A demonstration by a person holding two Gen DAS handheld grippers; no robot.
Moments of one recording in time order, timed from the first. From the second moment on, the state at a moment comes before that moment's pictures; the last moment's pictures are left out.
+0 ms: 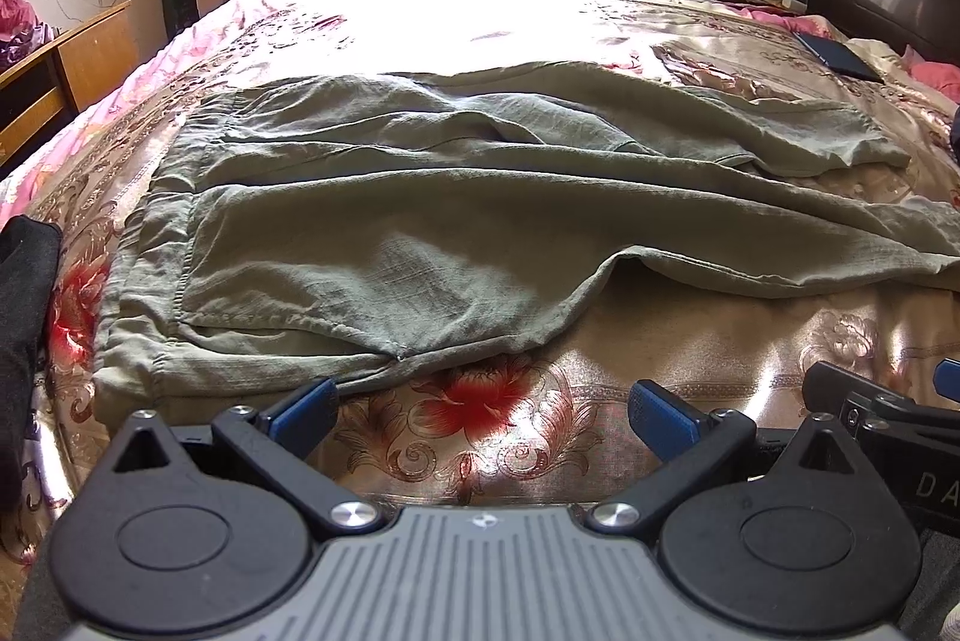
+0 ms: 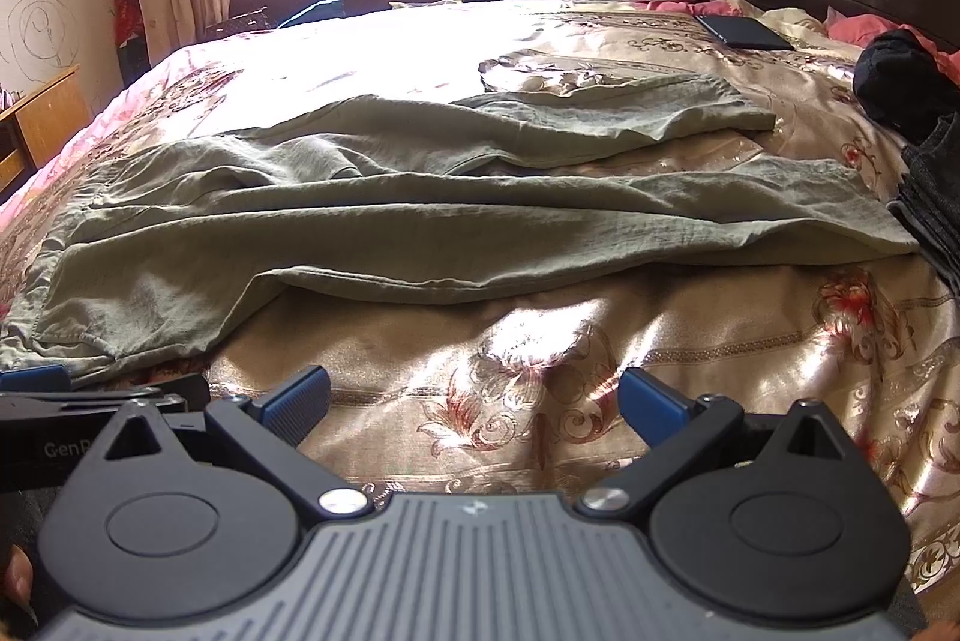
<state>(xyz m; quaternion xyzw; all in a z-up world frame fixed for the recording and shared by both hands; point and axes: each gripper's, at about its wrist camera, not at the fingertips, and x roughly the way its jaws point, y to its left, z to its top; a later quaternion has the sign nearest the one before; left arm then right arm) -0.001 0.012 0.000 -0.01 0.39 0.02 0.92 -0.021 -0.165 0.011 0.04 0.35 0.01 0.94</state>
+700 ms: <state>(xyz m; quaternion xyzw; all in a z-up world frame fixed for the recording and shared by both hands) 0.003 0.044 0.042 0.14 0.35 -0.01 0.92 0.000 -0.140 0.029 0.00 0.32 0.11 0.94</state>
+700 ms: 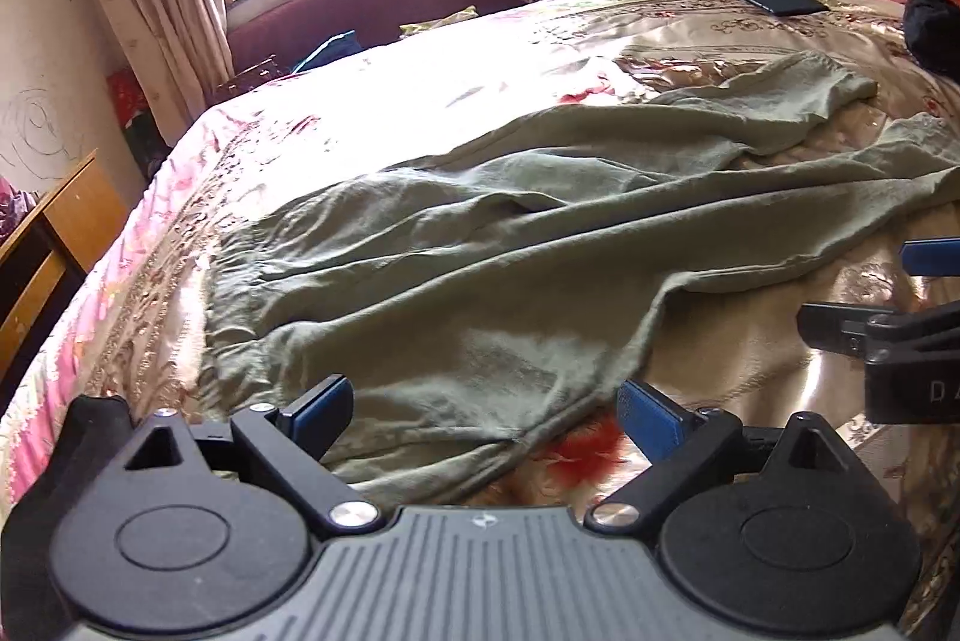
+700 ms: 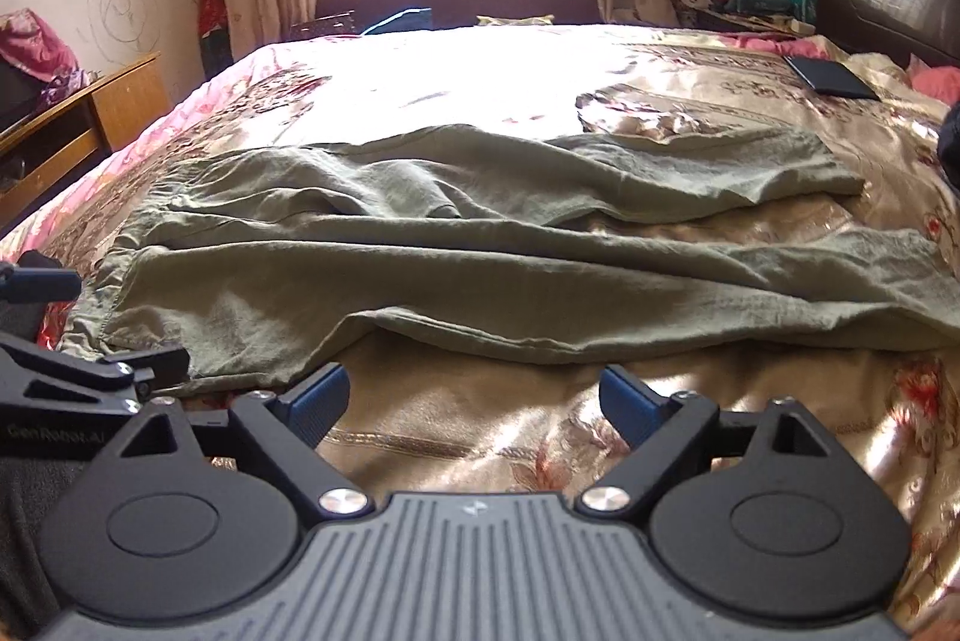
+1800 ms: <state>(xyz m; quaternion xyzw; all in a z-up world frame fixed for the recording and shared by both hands) -0.017 0.257 0.019 -0.02 0.43 -0.07 0.90 0.021 0.134 0.009 -0.21 0.44 0.49 0.73</state>
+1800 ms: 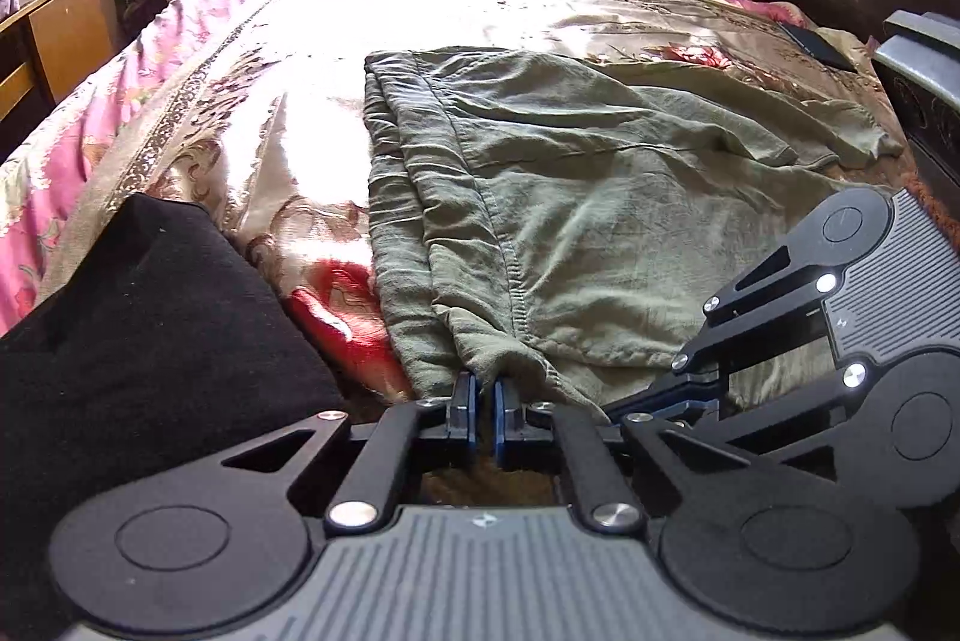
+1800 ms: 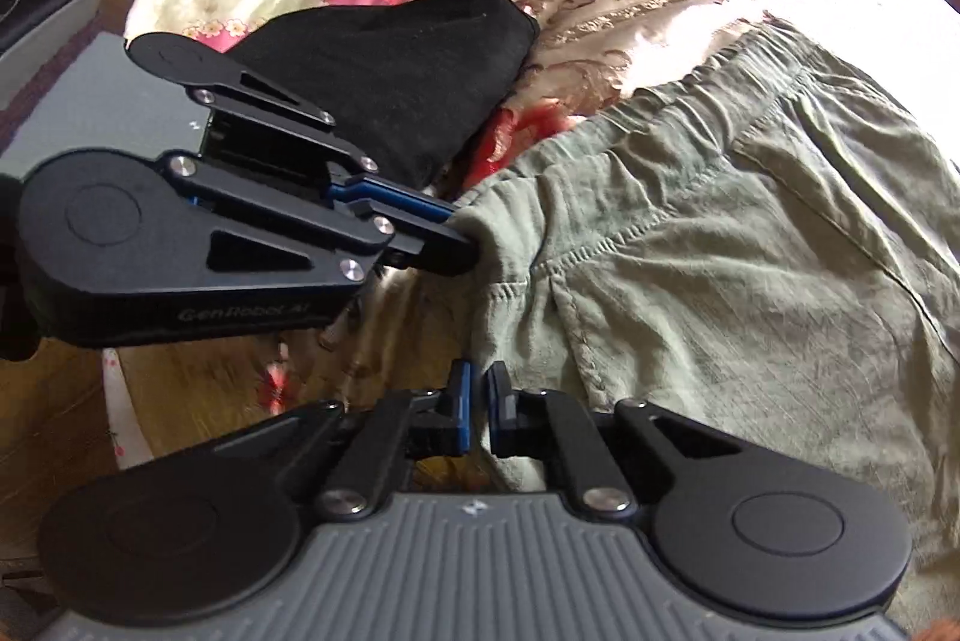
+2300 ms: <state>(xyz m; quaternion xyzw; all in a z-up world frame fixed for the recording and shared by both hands) -0.048 0.286 0.031 -0.04 0.37 -0.05 0.93 0.093 0.124 0.044 -0.10 0.49 0.39 0.77</state>
